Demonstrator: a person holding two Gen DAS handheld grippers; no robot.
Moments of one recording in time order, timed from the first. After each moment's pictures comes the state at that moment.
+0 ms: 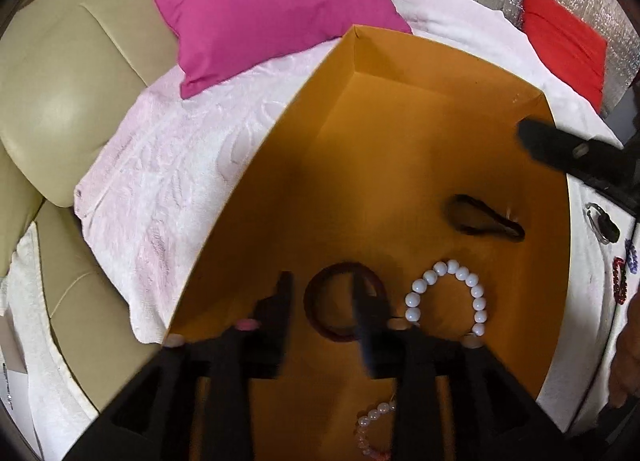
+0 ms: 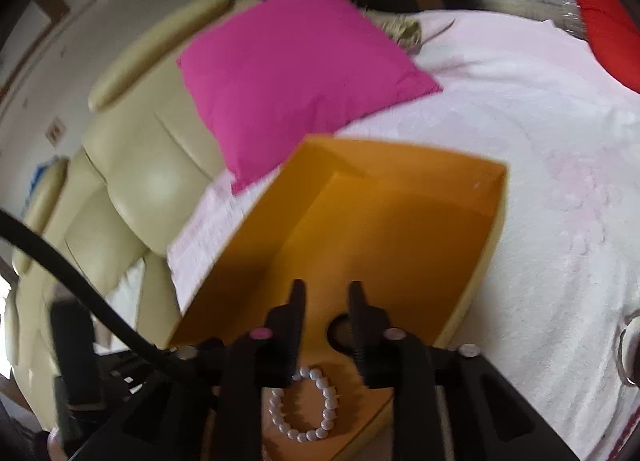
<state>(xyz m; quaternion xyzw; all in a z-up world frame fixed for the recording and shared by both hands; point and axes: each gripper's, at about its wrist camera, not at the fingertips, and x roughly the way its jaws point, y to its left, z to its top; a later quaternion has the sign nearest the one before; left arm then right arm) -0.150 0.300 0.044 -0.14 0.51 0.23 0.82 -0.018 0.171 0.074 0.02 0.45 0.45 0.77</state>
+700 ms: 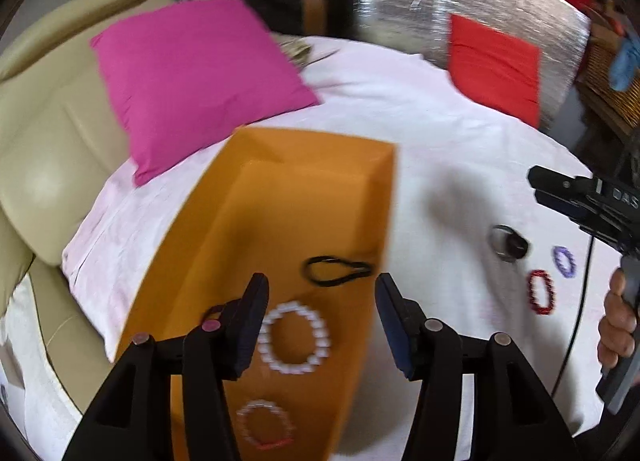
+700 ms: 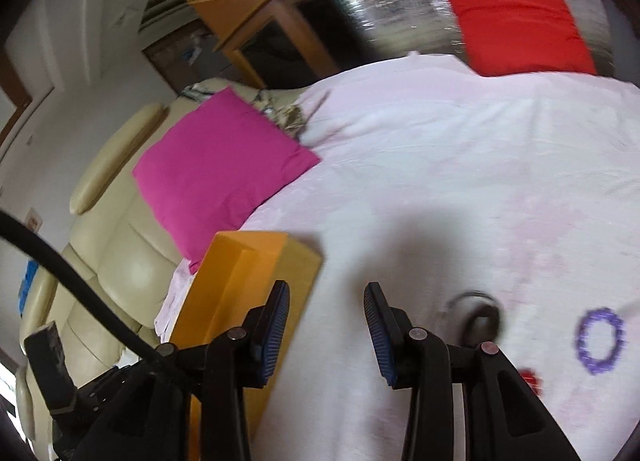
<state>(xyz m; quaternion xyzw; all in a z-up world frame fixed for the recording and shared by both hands) -0.140 0.180 0.121 -0.09 0.42 0.16 0.89 0.025 -0.008 0.107 0.13 0.42 0.35 0.83</state>
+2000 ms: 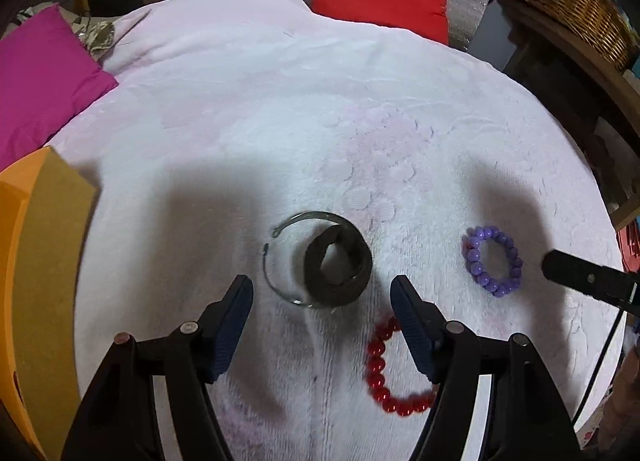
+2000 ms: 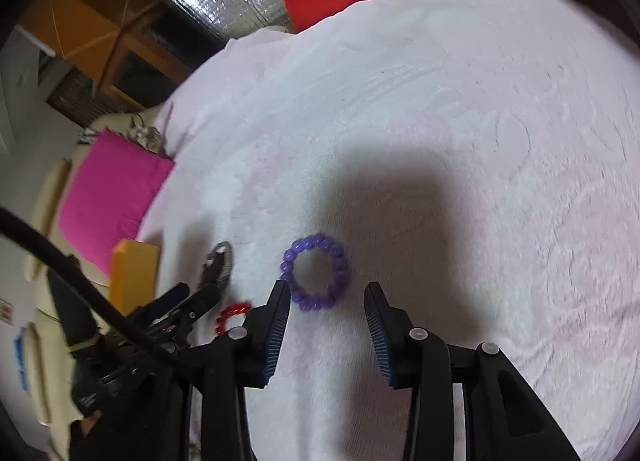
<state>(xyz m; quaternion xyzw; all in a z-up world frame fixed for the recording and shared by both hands) 0.027 0.029 0.033 -0.06 0.50 0.01 0.86 0.060 -0.202 0.037 0.17 0.53 0.20 0.81</state>
